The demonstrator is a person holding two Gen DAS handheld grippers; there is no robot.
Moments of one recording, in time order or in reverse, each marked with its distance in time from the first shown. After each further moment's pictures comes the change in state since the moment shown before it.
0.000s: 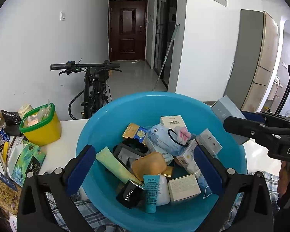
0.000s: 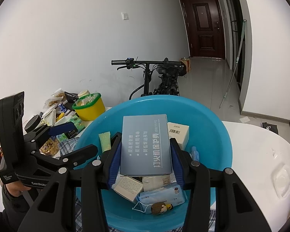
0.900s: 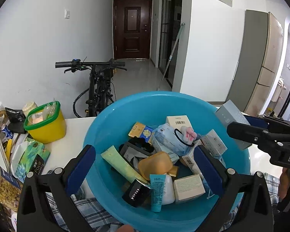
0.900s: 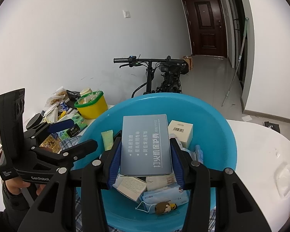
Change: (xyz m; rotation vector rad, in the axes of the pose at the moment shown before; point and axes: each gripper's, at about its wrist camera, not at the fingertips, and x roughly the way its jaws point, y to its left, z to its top) left arm -0.001 0.006 0.002 -0.014 0.011 0.036; right arm 0.003 0.004 0.000 0.002 0.013 0.017
